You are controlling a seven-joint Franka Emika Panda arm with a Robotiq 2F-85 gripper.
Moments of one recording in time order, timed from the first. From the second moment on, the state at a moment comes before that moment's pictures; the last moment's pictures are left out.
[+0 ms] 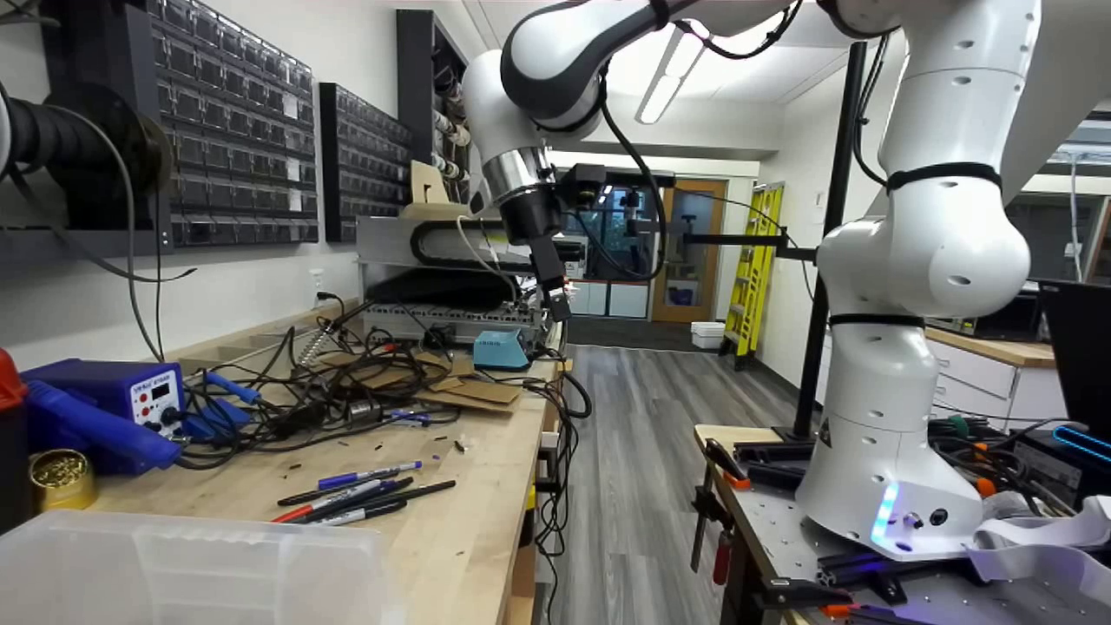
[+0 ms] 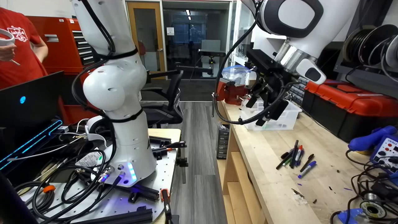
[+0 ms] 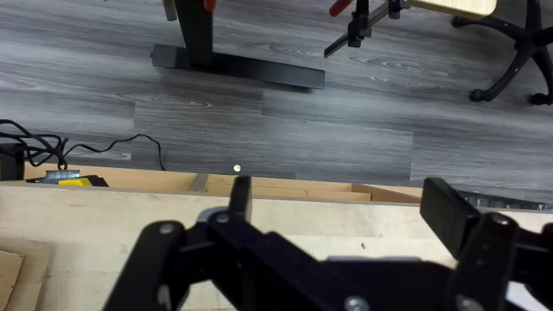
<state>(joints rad) 0.02 -0.11 -0.15 -2.25 0.10 1.79 -0.28</state>
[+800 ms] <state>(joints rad) 0.02 -0.07 -0.10 -2.24 0.05 1.94 -0.28</state>
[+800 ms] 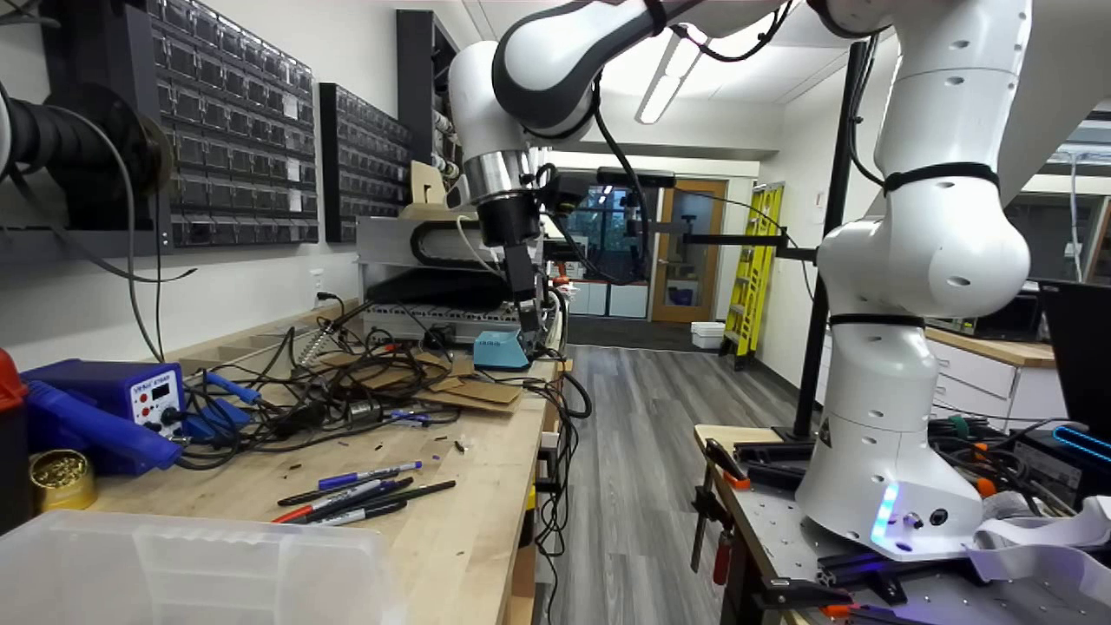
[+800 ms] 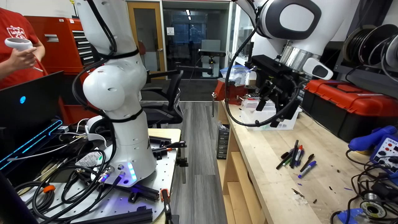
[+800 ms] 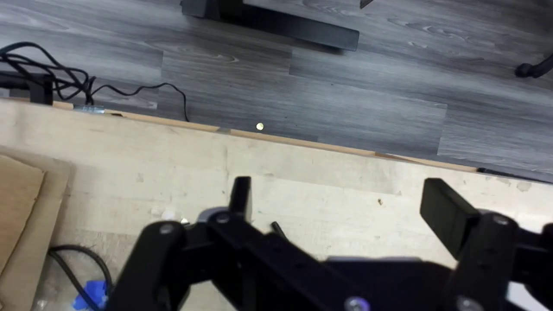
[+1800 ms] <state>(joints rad) 0.02 0.13 -0.02 -2.11 -0.10 2.31 -0.37</state>
